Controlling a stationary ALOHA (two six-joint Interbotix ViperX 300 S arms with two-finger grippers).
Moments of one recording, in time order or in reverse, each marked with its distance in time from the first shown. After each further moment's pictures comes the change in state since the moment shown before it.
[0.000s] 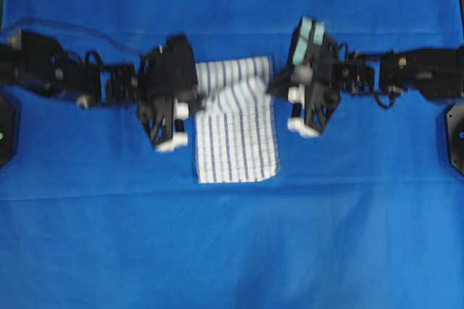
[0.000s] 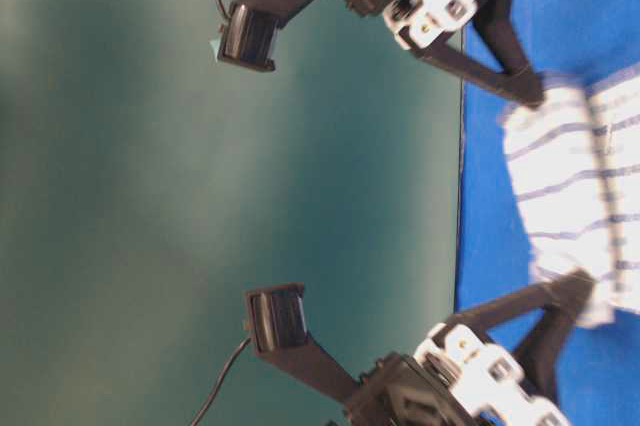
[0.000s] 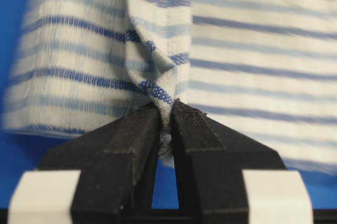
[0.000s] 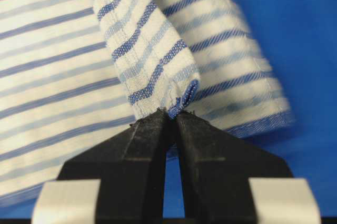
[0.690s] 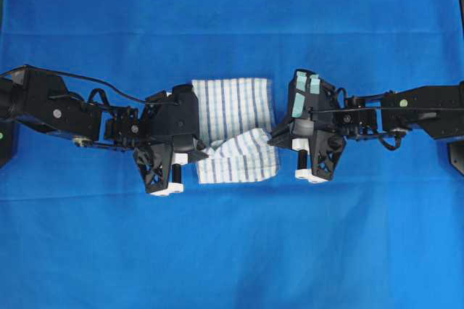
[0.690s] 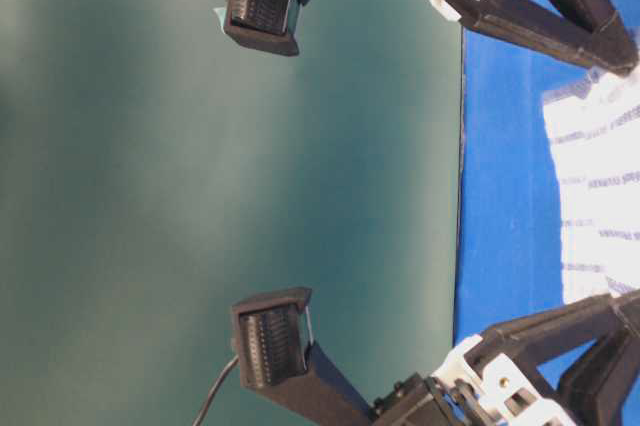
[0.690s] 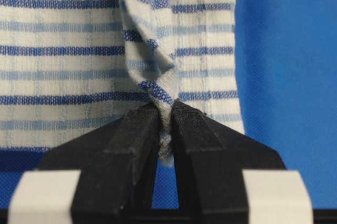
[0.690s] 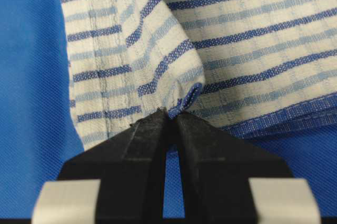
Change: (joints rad) left arm -0.166 0.000 -0.020 0.000 0.018 -0.075; right arm 0.183 0.000 0.015 0.101 0.029 0.000
